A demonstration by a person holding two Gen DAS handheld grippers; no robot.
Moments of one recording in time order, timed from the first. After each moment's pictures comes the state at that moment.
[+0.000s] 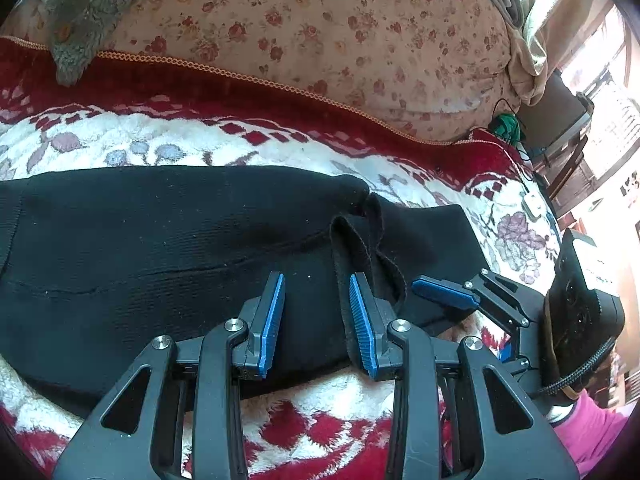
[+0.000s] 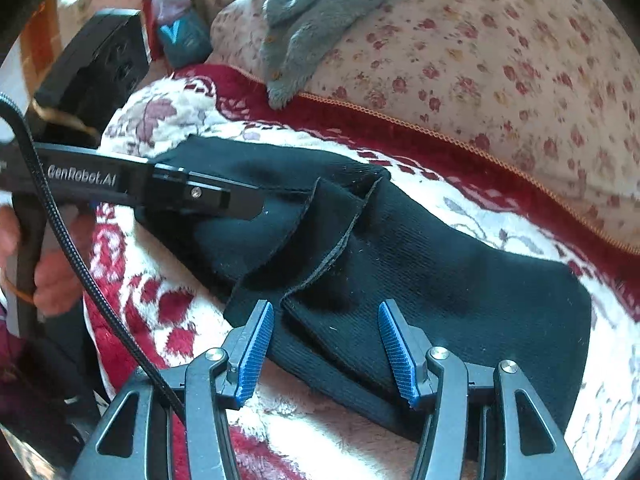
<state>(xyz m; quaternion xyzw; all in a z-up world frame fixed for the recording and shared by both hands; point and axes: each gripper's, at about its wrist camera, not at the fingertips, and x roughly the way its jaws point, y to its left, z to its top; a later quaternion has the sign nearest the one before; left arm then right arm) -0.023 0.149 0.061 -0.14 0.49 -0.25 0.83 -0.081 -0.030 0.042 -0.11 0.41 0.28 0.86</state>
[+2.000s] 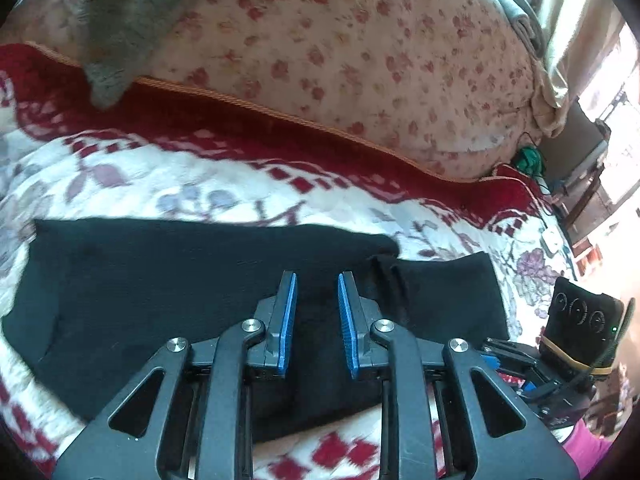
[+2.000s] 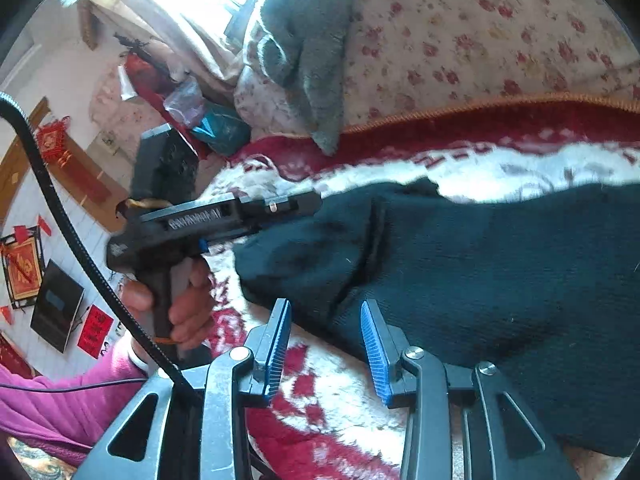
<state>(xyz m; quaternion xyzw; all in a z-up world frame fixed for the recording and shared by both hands) -0.002 0.191 0.075 -0.15 0.46 -0.19 0.85 -0.064 -0.066 0.050 0.18 0.40 0.41 0.80</state>
